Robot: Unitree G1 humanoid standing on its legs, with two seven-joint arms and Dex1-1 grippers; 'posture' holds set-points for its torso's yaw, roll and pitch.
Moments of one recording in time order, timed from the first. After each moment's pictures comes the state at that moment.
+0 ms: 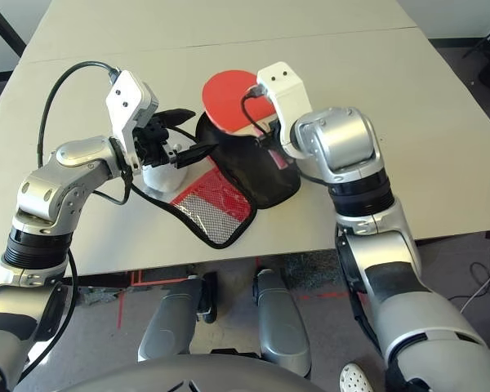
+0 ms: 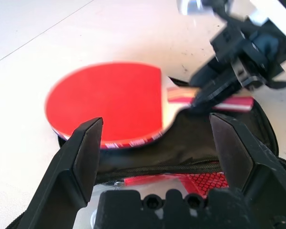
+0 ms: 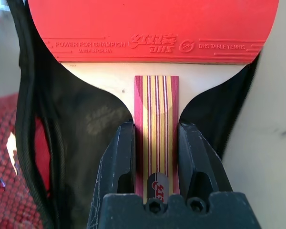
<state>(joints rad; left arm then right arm) -0.58 0.49 -0.10 -0.22 -0.39 0.67 -0.69 -0.86 -0.31 0.18 -0.10 0.10 1.57 0.46</state>
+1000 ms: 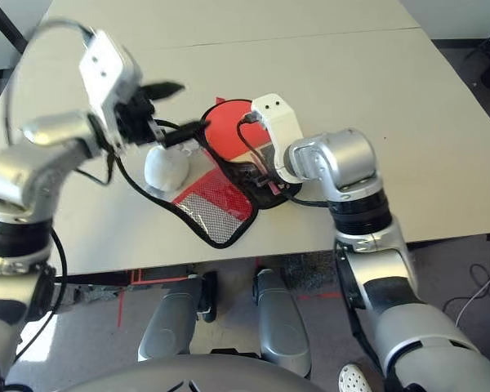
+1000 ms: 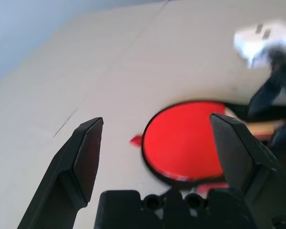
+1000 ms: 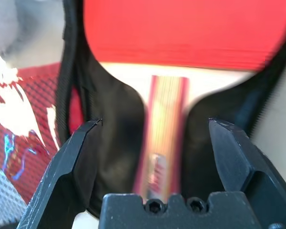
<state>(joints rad) -0.74 0.81 0.04 -0.34 -0.42 0.82 -0.74 -0.82 -0.50 0.14 -0.14 0.36 1.48 0.57</state>
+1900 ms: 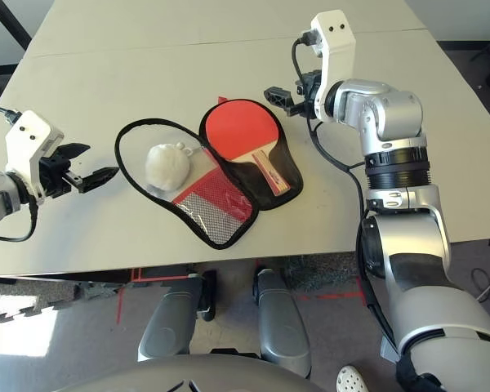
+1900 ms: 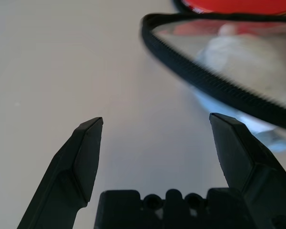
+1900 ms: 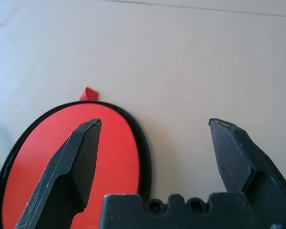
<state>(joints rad) -0.30 0.77 0.13 -0.27 -0.36 0.70 -0.72 -1.04 -0.44 -0.07 0.49 0.27 0.79 0.44</state>
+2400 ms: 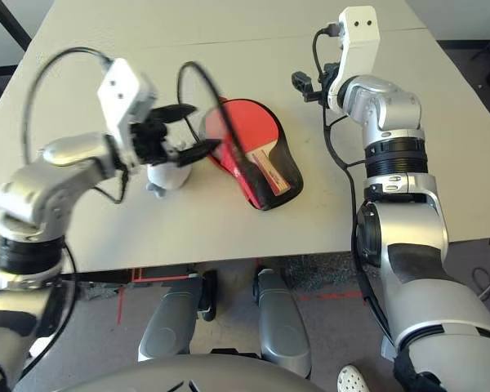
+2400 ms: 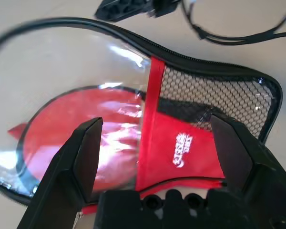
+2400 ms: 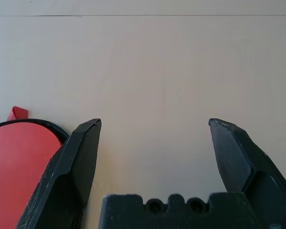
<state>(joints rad) -0.62 0.32 -0.20 -0.28 -0.36 0.79 -0.55 -1.06 -0.46 -0.14 0.66 0.22 0.66 0.36</state>
